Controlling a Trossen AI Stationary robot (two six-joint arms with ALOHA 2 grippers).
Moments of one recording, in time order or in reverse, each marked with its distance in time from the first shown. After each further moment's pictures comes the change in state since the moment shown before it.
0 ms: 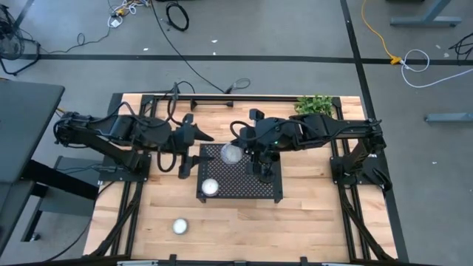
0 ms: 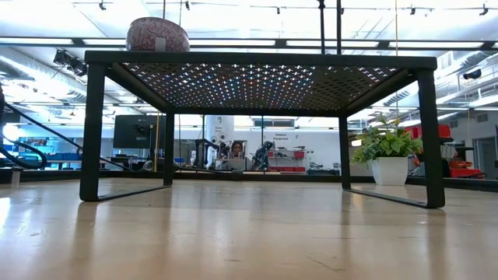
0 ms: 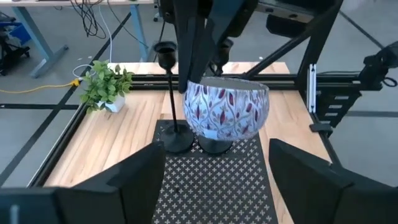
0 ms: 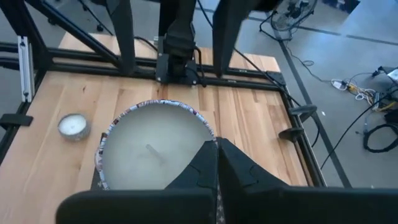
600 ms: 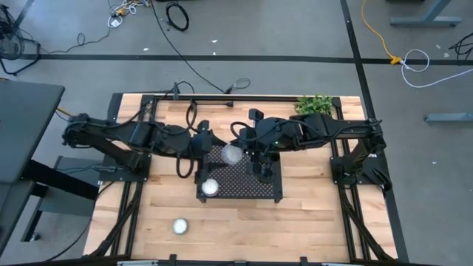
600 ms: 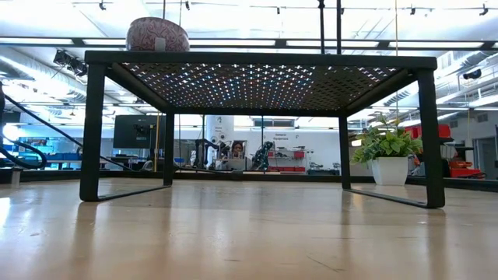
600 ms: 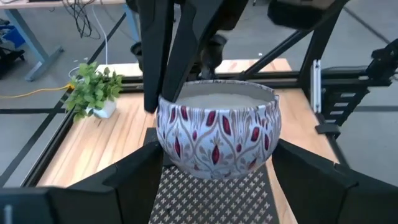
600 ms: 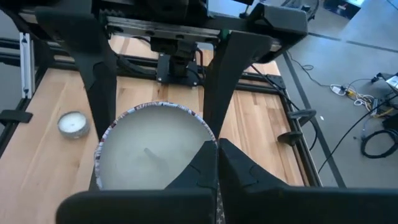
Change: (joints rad) left arm 0.006 0.129 0.000 0.125 0.010 0.031; right arm 0.001 0.000 0.000 0.009 -0.003 -0.026
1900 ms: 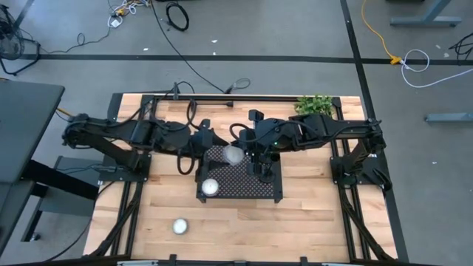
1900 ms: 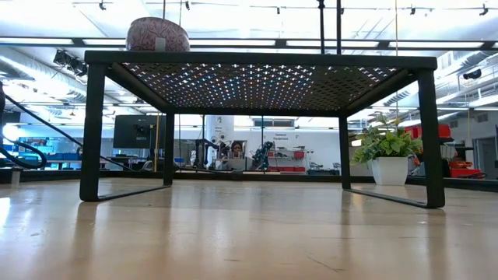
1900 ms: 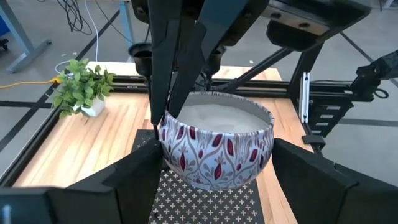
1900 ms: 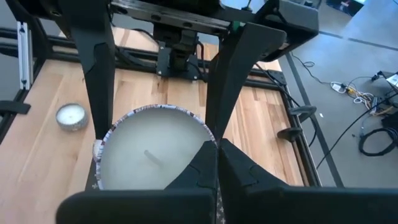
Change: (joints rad) left arm 0.032 0.000 0.001 0.014 0.058 -0.062; right arm 0.001 0.001 -0.002 -0.015 -0.001 -0.011
